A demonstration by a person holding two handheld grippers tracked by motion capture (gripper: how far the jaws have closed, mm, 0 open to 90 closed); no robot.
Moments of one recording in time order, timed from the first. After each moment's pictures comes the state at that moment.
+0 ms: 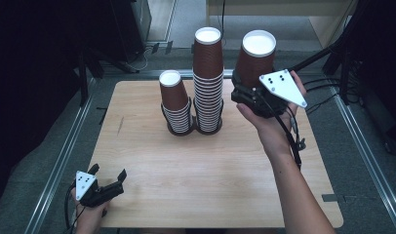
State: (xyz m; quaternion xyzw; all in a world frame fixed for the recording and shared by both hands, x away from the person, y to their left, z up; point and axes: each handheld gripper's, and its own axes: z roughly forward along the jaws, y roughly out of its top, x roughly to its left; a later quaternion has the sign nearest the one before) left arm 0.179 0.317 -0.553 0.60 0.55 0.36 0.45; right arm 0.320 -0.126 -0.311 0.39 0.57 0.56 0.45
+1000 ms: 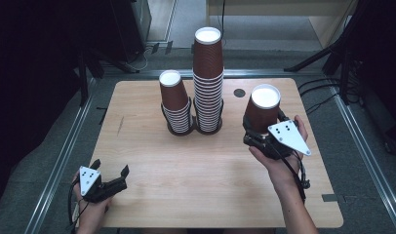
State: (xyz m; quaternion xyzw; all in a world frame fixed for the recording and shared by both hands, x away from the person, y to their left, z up) left arm 0.190 0.300 -0.537 0.61 0.54 0.38 0.44; right arm 0.281 -0.165 -0.411 0.39 0.61 0.54 0.43
